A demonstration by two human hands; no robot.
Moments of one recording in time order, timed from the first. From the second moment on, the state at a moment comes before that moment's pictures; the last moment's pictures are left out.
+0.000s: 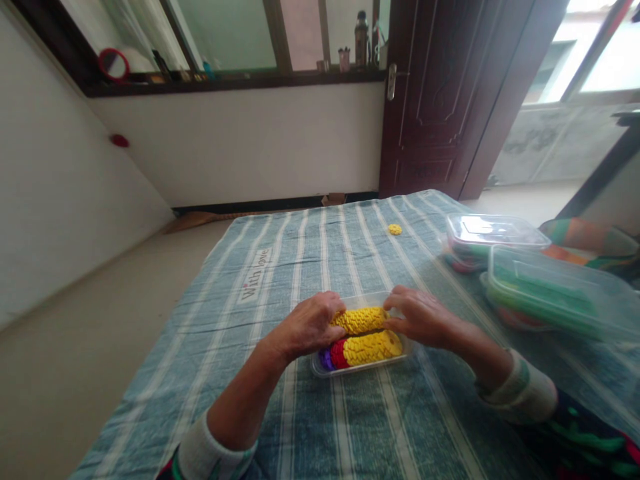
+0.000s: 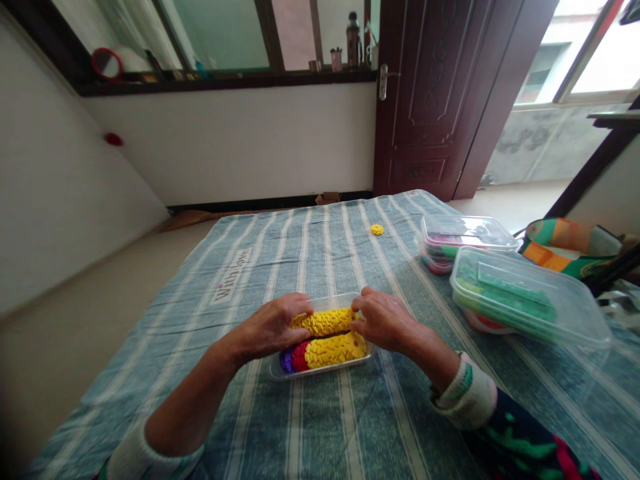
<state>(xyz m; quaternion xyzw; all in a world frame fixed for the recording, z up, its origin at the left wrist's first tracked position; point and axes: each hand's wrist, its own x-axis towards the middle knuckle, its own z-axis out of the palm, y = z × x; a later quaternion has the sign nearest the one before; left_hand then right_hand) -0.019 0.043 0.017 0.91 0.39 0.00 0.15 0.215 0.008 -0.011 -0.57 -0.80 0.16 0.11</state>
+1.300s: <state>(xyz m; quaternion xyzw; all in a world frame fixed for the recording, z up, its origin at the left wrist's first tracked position) -0.011 0.043 0.008 0.92 0.37 0.03 0.10 0.214 0.008 -0.010 -0.57 -0.80 0.15 0.12</state>
